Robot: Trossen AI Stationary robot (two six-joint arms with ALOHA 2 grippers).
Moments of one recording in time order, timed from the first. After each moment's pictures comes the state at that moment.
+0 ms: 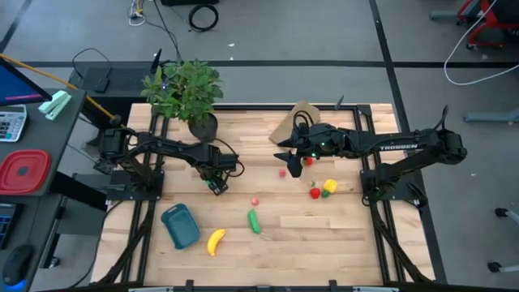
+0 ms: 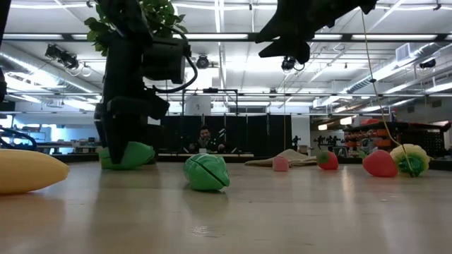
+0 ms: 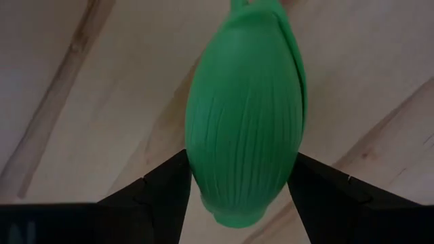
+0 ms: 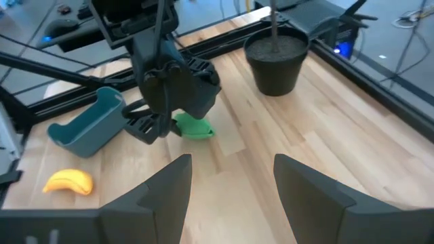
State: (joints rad) left arm 0.10 1.67 0.93 -0.81 -0.03 -0.54; right arm -0.11 1.28 0.94 -0.12 0.08 0.30
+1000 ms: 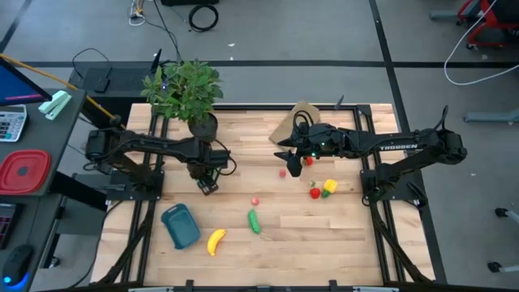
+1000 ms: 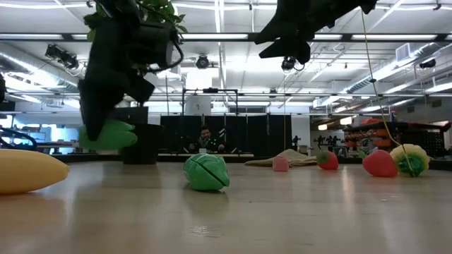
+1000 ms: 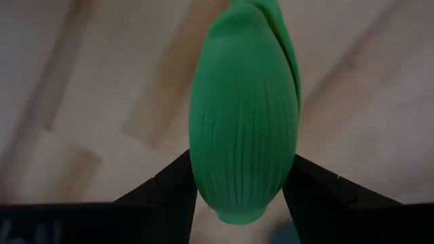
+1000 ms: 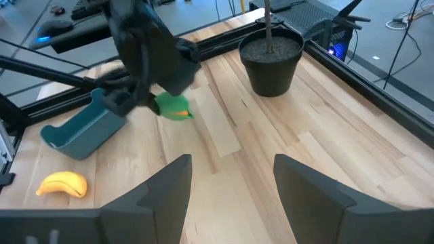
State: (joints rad) left arm 0.10 1.51 0.93 -1.02 0.06 -0.50; right arm -0.11 1.28 0.94 -0.12 0.09 0.29
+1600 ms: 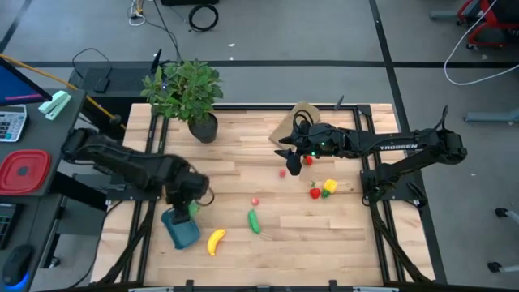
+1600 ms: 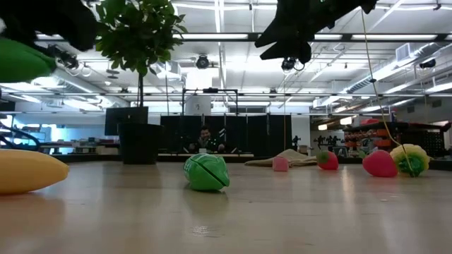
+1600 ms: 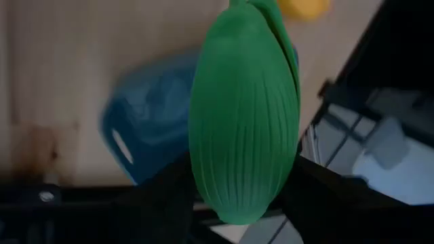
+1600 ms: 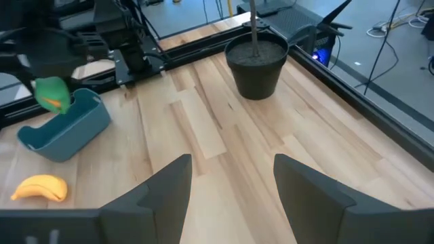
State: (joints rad) left arm -0.29 1.25 0.93 -1.13 0.46 -0.63; right arm -0.11 1.28 0.94 -0.12 0.14 0.27
